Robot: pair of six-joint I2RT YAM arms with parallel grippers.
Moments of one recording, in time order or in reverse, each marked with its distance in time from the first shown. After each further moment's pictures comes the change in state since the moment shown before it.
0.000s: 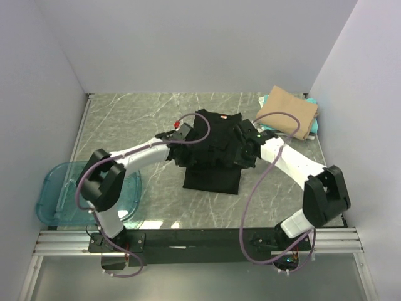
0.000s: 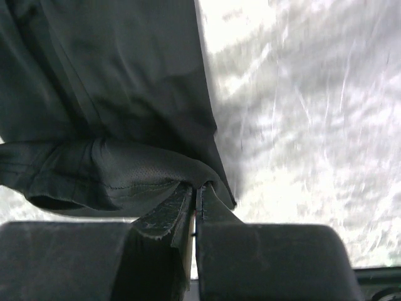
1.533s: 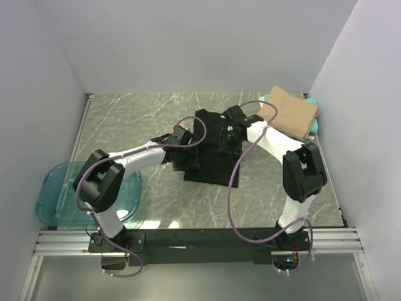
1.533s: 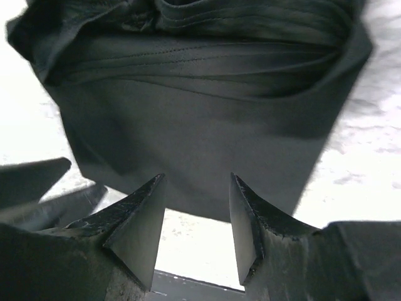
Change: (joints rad) left arm 0.055 -0.010 -0.094 0.128 0.151 0.027; right arm -0.039 0.289 0.279 0.047 -0.240 -0.214
